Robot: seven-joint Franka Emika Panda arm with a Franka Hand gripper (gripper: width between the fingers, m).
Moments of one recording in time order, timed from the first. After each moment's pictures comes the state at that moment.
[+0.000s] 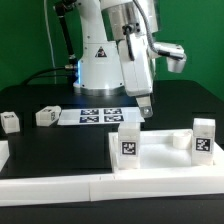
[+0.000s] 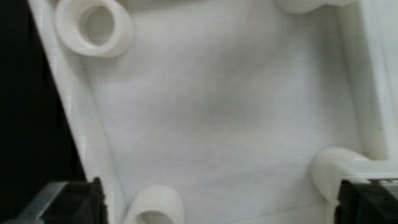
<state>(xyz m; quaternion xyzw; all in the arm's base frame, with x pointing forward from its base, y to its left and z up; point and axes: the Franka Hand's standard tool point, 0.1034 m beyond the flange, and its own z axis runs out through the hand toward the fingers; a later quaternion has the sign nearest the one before) 0.545 0.050 0.088 -0.63 0.77 0.03 0.09</state>
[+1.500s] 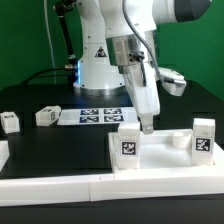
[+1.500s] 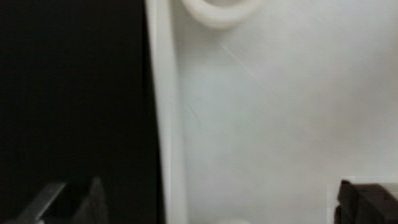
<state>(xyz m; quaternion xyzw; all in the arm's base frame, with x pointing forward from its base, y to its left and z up) 0.503 0.058 0.040 -0.70 0.71 0.04 0.06</state>
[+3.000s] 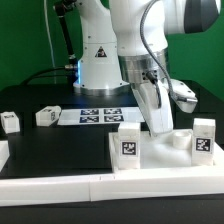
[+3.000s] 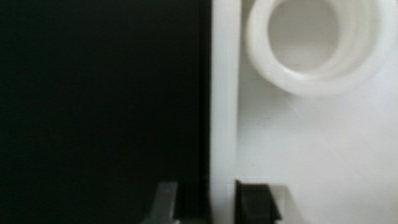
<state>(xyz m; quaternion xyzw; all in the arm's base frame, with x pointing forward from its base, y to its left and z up) 0.493 0.072 0.019 -0.71 0.70 0.07 0.04</state>
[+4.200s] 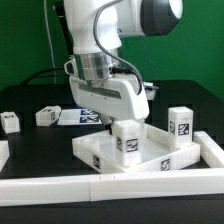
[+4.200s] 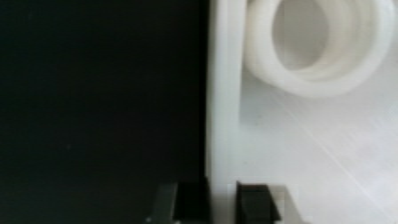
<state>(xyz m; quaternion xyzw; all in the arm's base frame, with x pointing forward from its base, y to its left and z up) 0.469 -0.009 0.018 -0.88 0.47 0.03 0.06</state>
